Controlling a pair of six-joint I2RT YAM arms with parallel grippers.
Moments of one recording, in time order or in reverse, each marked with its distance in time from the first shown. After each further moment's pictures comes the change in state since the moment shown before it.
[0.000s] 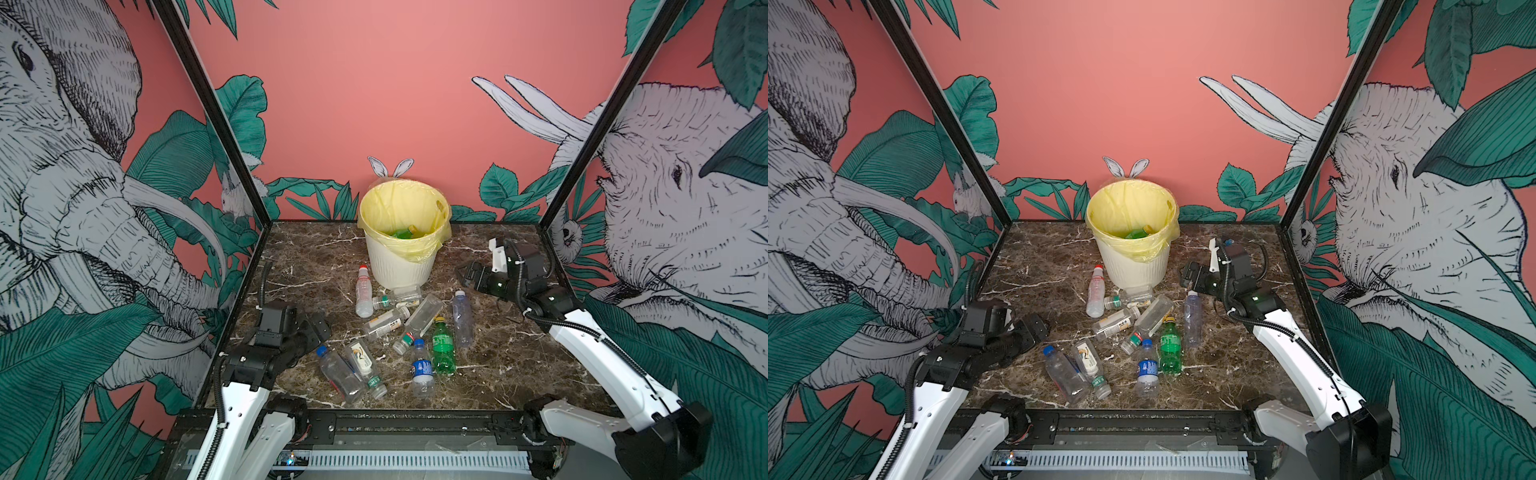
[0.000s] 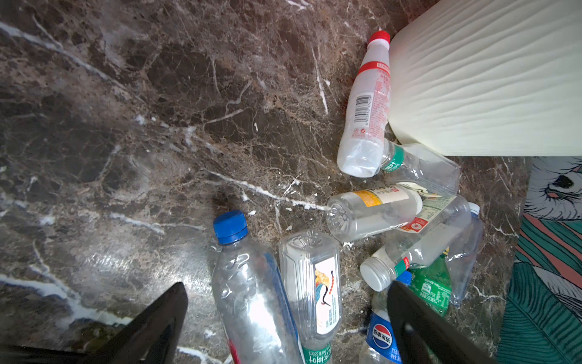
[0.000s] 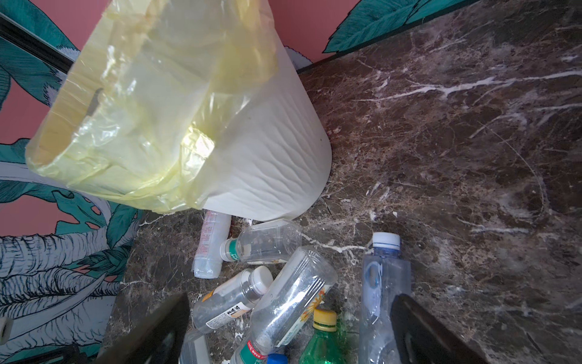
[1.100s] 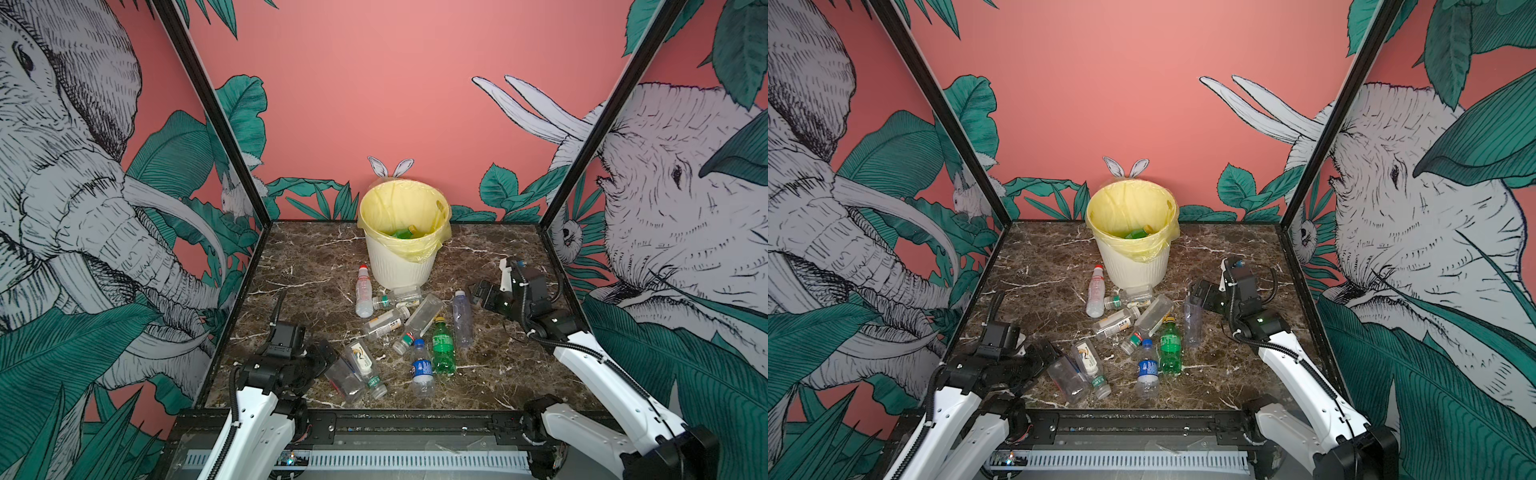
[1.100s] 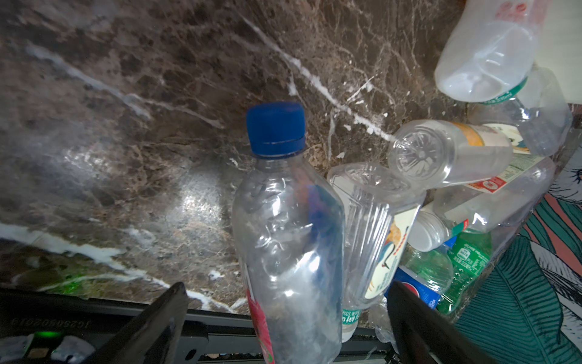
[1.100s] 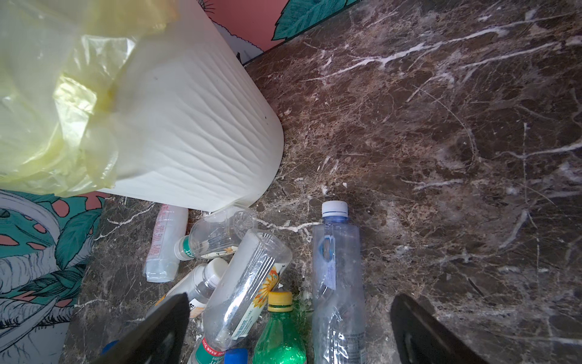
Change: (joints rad) left arm 0.000 -0.060 -0.246 -0.035 0.197 -0.129; right arm -0.031 -0.123 -0.214 0.048 0.088 0.037
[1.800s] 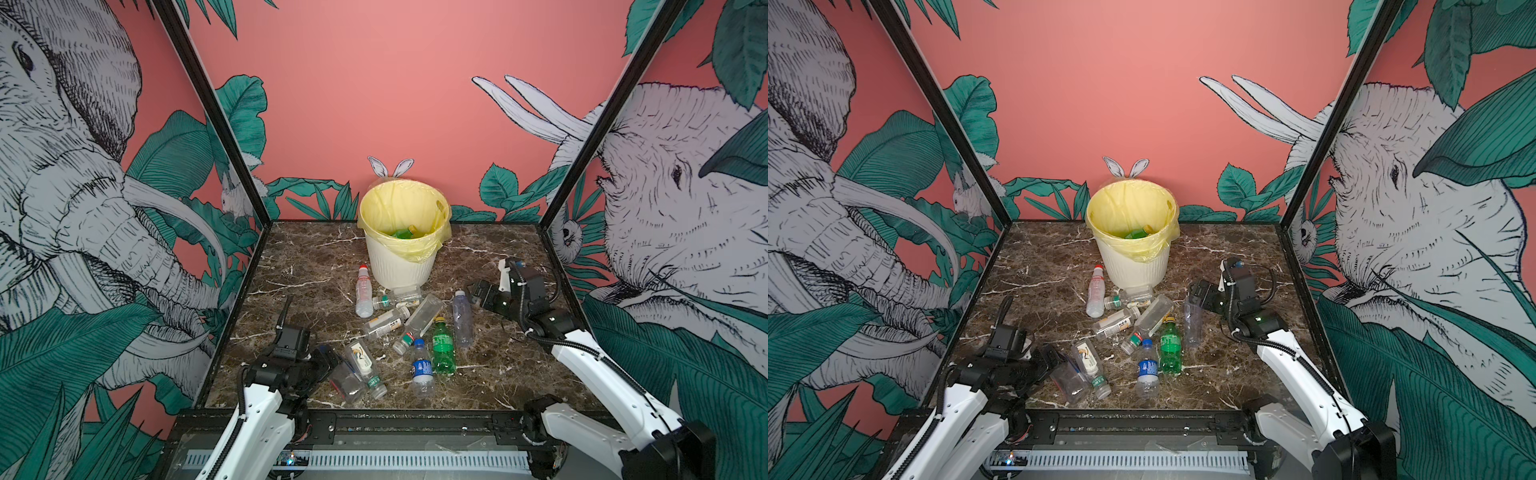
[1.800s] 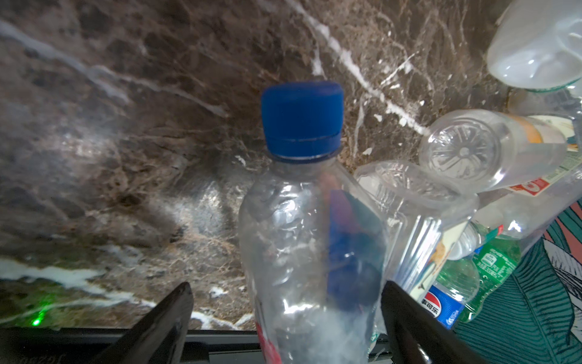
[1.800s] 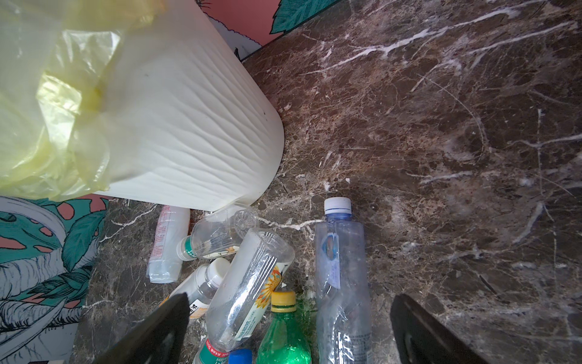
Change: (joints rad) left arm -0.032 0.025 -0.092 0.088 0.021 -0.023; right arm -0.005 0.017 -0.006 0.013 -0.015 0.029
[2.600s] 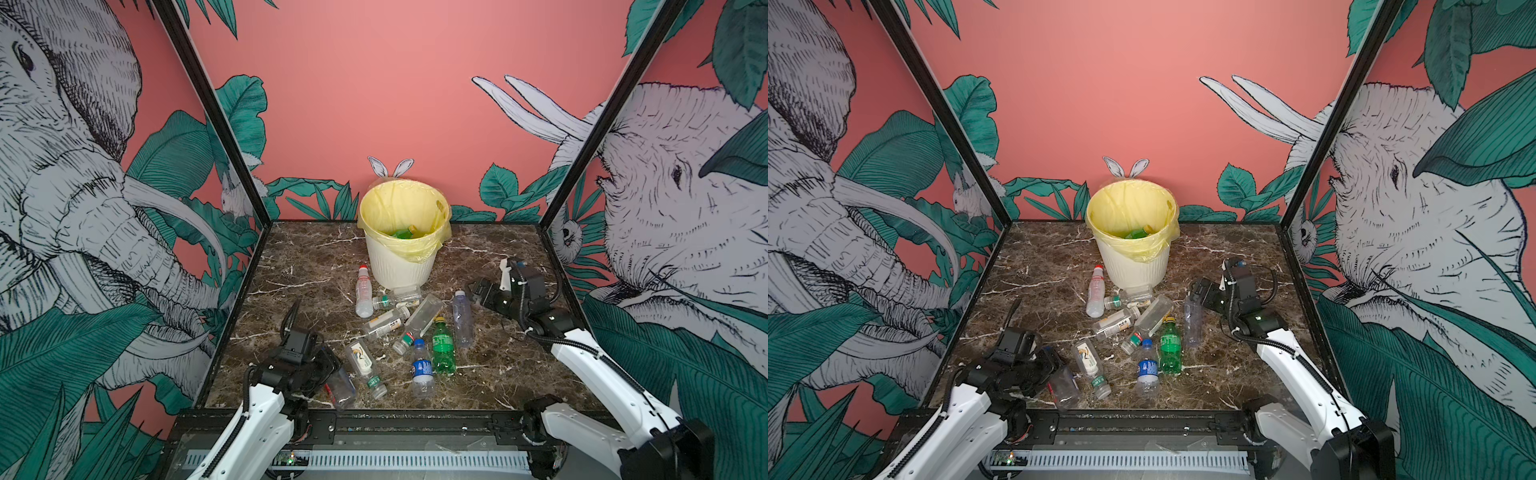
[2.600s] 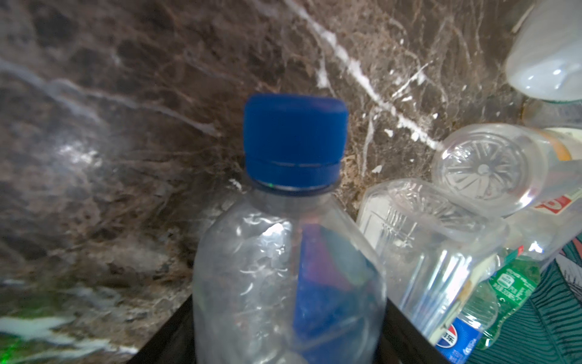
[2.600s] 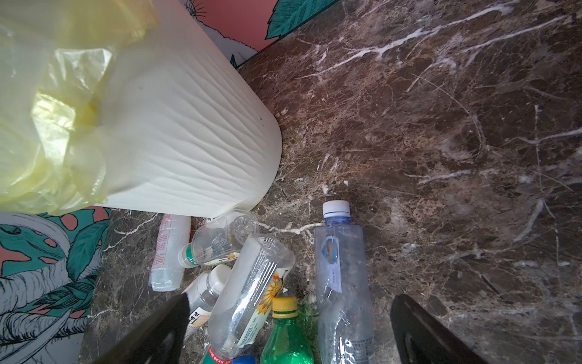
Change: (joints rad) left arm -0.080 0.004 -0.072 0.119 -0.065 -0.084; right arm -0.011 0.008 -0.002 0.014 -0.001 0.026
